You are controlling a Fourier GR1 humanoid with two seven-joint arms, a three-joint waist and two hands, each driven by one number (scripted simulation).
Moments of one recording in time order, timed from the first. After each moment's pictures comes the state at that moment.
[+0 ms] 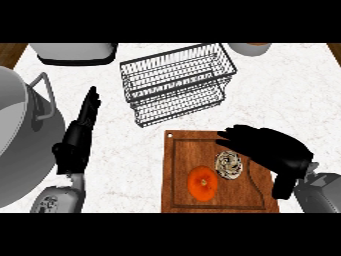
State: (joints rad) left arm -0.13 0.04 -0.09 -1.54 -0.16 0.19 0.02; right arm -0.23 -0.37 0.27 -1.65 1.07 0.66 -0.39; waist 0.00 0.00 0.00
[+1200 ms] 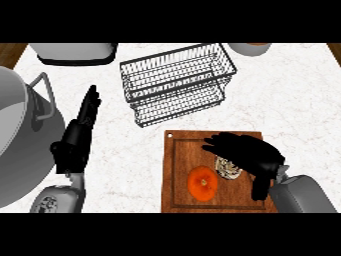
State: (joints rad) left arm -0.14 0.02 -0.07 -1.57 -0.17 0.16 0.05; right arm -0.21 -0.24 0.29 -1.47 1.19 0.56 -0.44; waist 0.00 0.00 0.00
